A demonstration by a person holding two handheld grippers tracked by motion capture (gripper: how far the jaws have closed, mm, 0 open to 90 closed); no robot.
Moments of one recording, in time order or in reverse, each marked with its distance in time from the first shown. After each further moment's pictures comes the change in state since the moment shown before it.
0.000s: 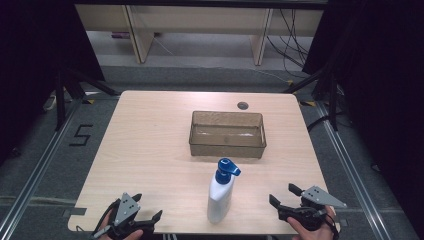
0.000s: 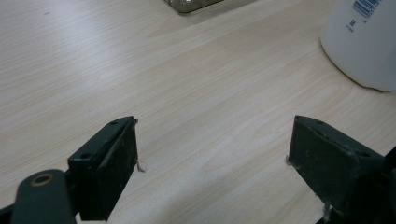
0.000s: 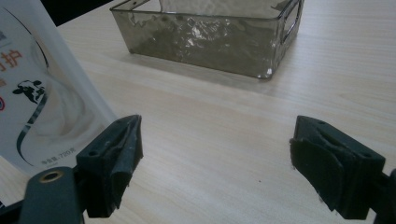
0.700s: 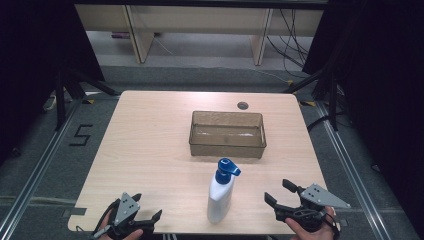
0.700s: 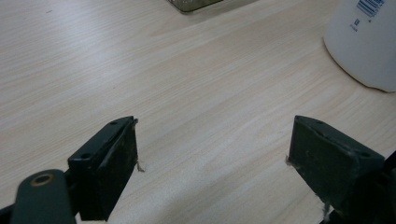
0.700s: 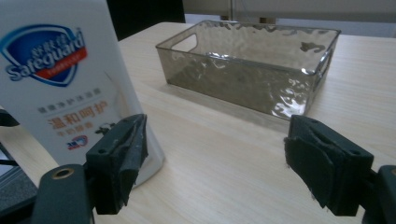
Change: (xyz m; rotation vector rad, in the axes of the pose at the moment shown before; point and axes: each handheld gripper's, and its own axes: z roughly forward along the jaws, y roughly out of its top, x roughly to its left) left arm 0.000 0.000 0.000 0.006 0.013 -0.007; right arm 0.027 0.029 -0.014 -0.074 0.096 -0.038
